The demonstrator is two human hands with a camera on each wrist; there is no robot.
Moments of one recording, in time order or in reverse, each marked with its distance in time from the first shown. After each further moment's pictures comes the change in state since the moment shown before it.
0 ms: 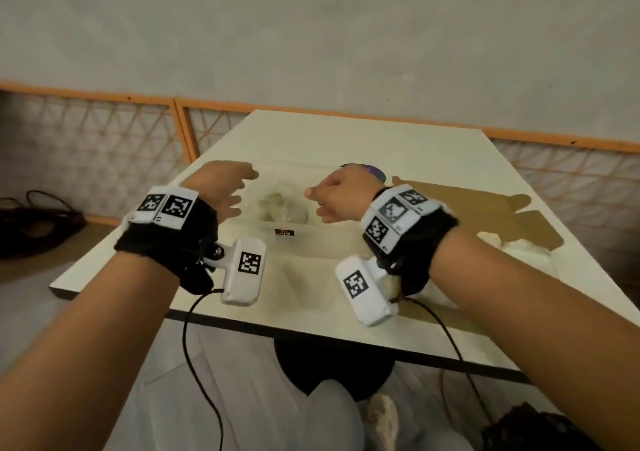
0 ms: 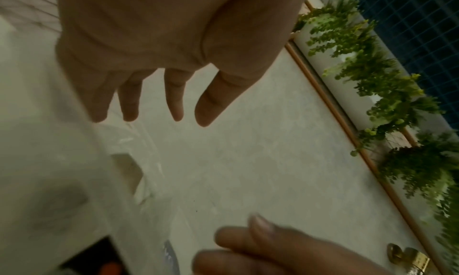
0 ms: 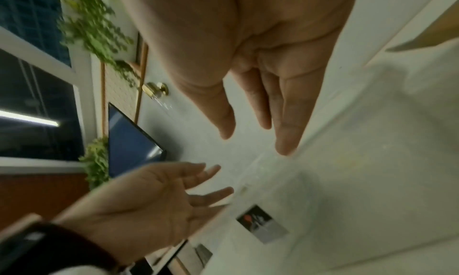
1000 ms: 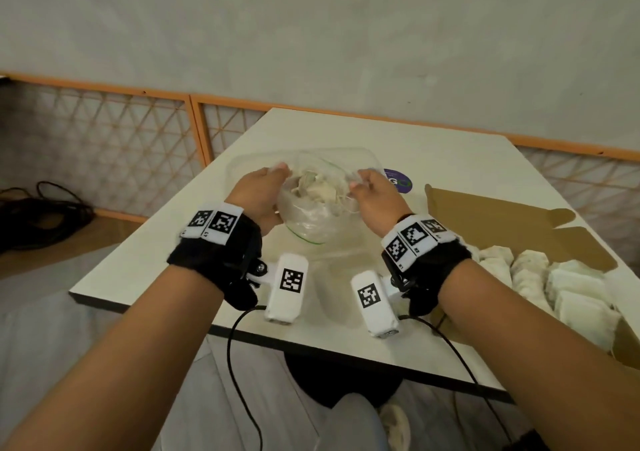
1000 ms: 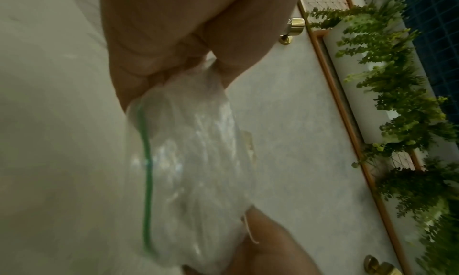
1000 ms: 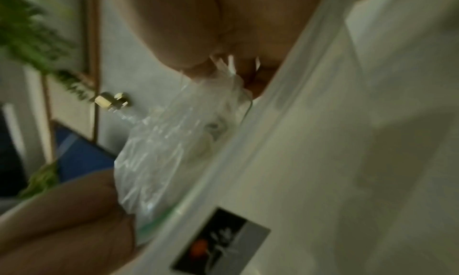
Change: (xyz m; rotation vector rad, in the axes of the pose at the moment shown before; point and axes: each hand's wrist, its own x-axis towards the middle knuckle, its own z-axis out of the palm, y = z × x) left_hand 0.030 -0.019 0.003 -0.277 -0.110 0.071; right_hand 0.045 0.027 0.029 0.124 0.239 -0.162
